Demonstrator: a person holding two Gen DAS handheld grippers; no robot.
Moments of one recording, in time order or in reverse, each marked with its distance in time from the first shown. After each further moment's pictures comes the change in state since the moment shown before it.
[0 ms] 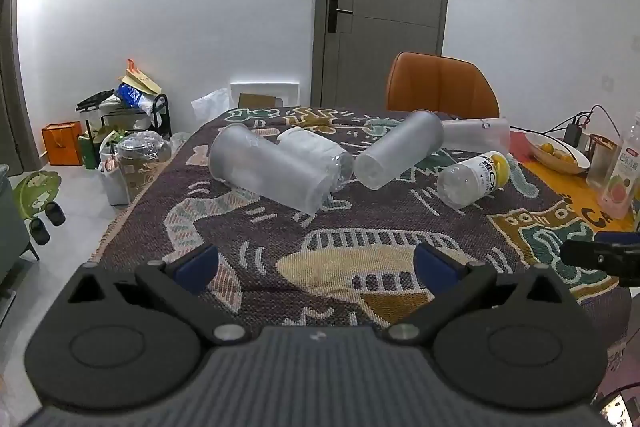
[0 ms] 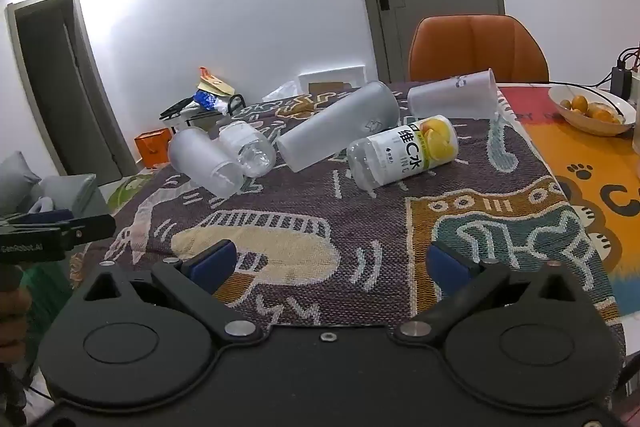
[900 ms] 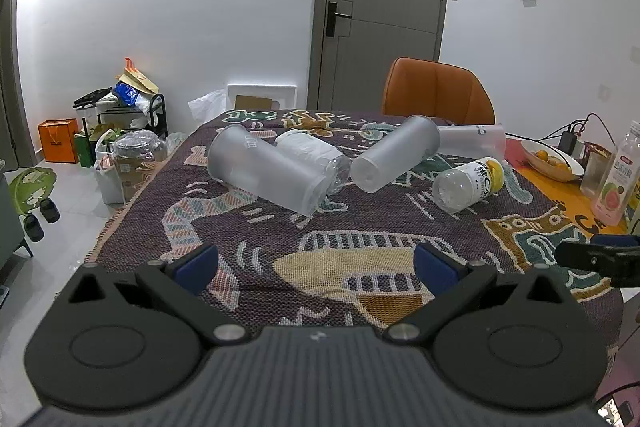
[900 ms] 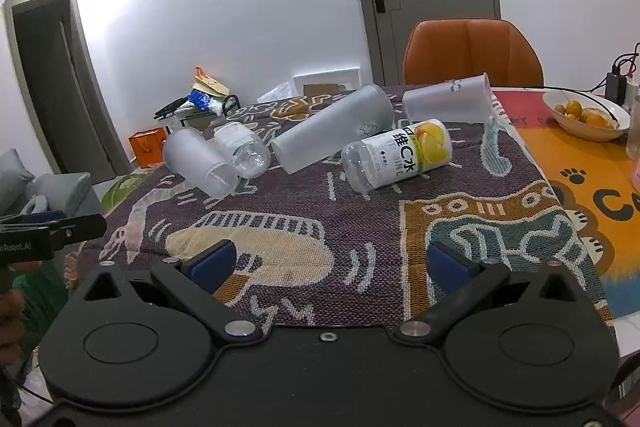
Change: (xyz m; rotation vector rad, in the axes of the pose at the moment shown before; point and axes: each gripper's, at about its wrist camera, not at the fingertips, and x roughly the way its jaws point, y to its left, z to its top) left arm -0.004 0.003 -0.002 -0.026 -0.014 -0.020; right arm -0.002 0.000 0.002 -0.008 -0.010 -0.012
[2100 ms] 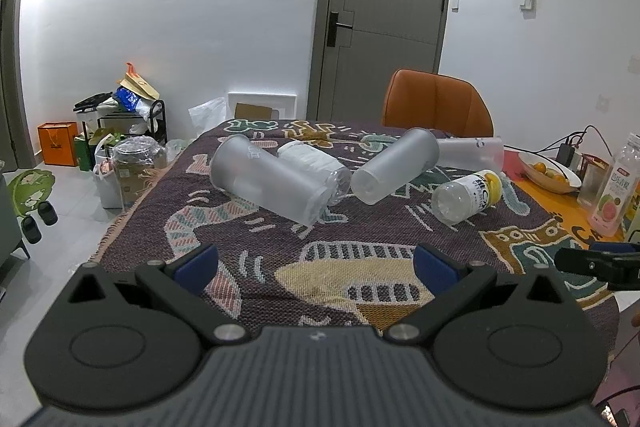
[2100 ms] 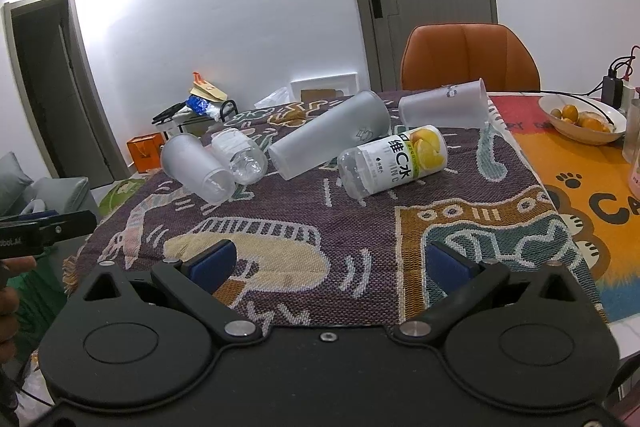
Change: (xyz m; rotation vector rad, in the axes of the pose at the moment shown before) left arm -0.007 0.005 0.002 -0.017 -0.030 -0.009; right arm -0.004 -0.001 0.001 -0.001 -0.020 -0.010
